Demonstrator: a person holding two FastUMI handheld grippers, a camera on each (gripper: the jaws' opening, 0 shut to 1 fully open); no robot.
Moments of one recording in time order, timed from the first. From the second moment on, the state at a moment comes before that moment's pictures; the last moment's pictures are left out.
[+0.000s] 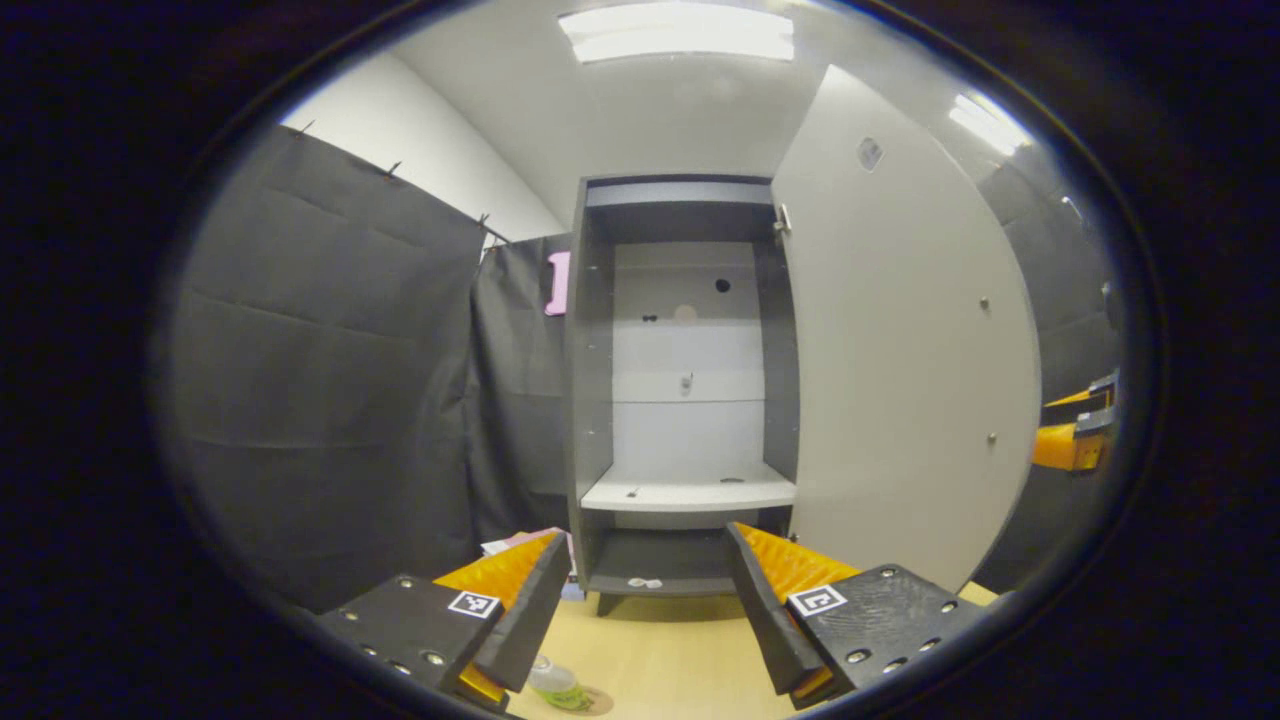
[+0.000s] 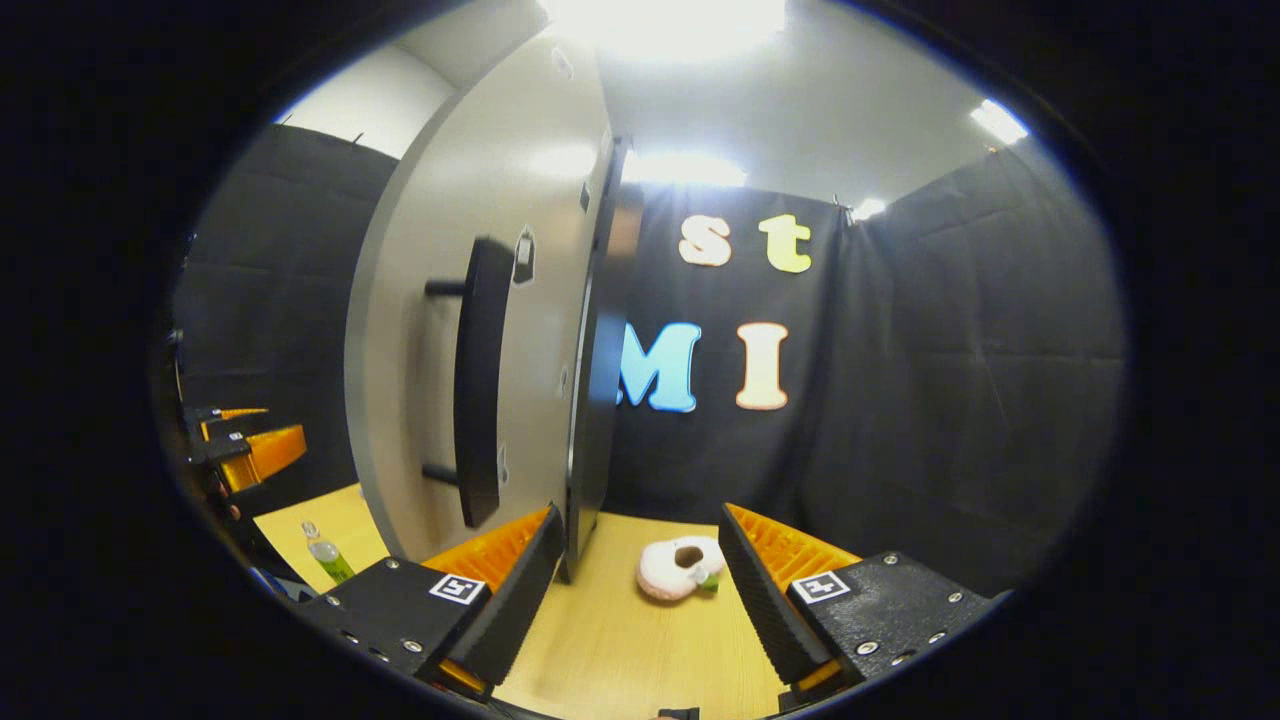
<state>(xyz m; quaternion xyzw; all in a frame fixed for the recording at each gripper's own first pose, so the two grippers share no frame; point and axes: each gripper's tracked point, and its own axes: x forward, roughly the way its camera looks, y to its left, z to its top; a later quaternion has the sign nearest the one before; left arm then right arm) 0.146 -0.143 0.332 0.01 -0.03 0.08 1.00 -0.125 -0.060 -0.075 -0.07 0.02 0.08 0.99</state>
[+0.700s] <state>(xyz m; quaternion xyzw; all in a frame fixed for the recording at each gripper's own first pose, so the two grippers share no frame) 0.135 -0.128 0.380 0.01 -0.06 0.07 1.00 -0.140 0.012 -0.056 -0.02 0.01 0.20 0.98</state>
